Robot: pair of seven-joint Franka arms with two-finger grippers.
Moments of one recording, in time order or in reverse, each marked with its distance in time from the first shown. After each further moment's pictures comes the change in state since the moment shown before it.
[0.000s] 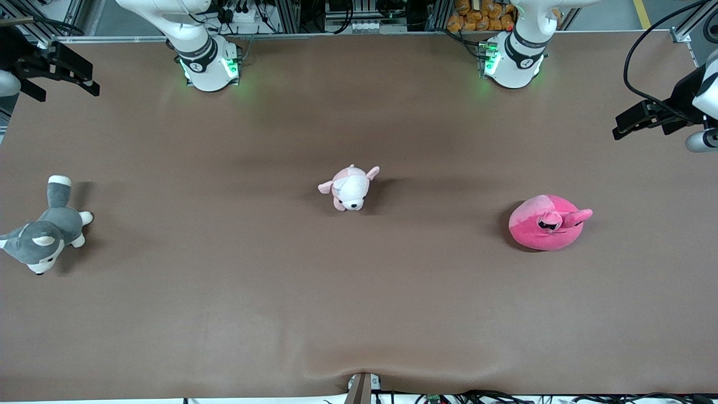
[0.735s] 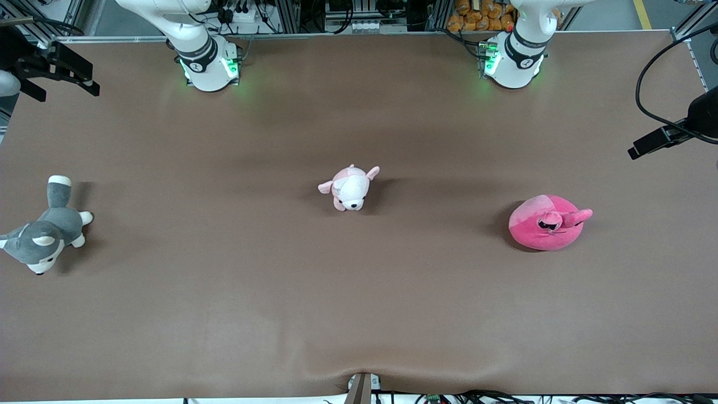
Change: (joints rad) left arm 0.082 0.029 0.005 -0.042 0.001 0.065 -0.162; right arm 0.000 0.000 0.000 0.000 0.001 0.000 0.000
